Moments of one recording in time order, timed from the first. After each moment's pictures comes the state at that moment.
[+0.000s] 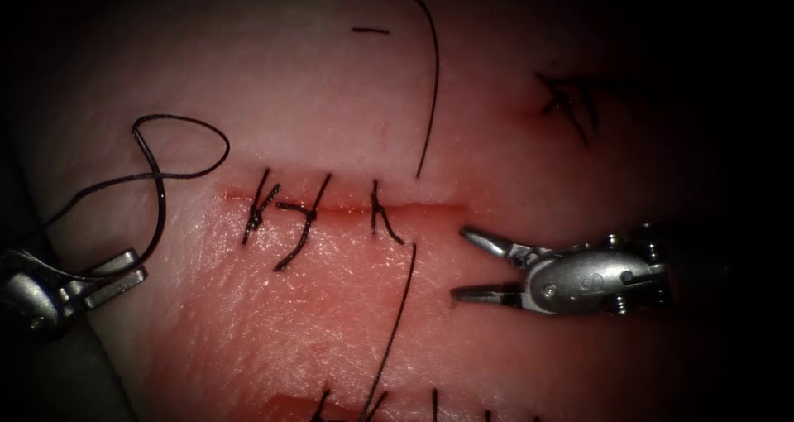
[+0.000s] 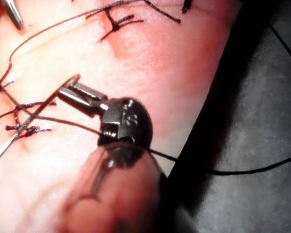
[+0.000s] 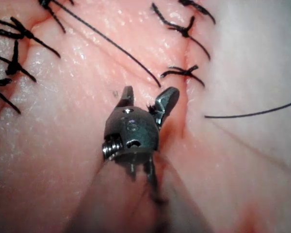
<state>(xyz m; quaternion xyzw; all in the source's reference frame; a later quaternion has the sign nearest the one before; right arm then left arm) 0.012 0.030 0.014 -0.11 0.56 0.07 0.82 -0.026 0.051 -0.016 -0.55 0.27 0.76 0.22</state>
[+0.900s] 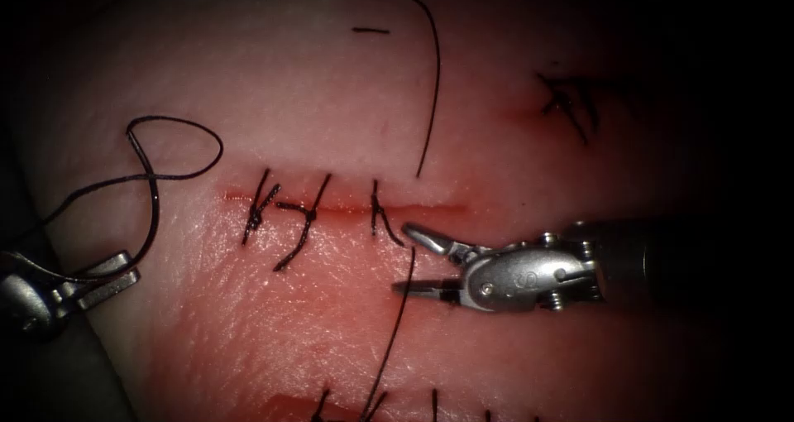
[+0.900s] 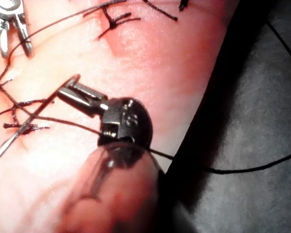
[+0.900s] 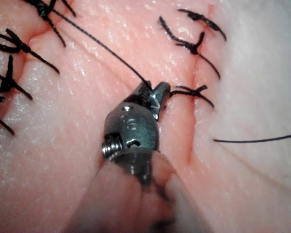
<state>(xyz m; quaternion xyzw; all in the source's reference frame) 0.017 0.027 0.016 -0.08 0.57 0.03 0.82 -0.026 0.051 -0.017 -0.56 0.26 0.76 0.22</state>
